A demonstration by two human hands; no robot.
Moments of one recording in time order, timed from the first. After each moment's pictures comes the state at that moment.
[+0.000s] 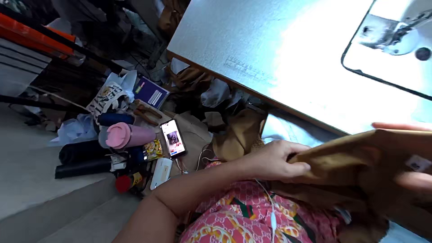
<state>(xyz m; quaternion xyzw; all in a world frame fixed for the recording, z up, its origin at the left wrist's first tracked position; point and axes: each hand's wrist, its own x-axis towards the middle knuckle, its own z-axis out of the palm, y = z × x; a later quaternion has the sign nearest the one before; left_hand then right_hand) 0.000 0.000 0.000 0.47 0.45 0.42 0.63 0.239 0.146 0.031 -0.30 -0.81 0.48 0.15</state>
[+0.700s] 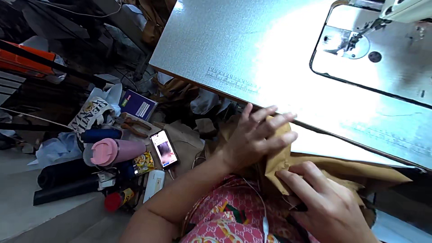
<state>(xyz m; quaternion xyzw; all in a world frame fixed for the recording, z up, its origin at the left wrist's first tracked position) -0.020 0.010 -0.038 0.71 0.54 0.46 -0.03 0.172 0.028 0.025 -0.21 -0.94 0.16 0.19</state>
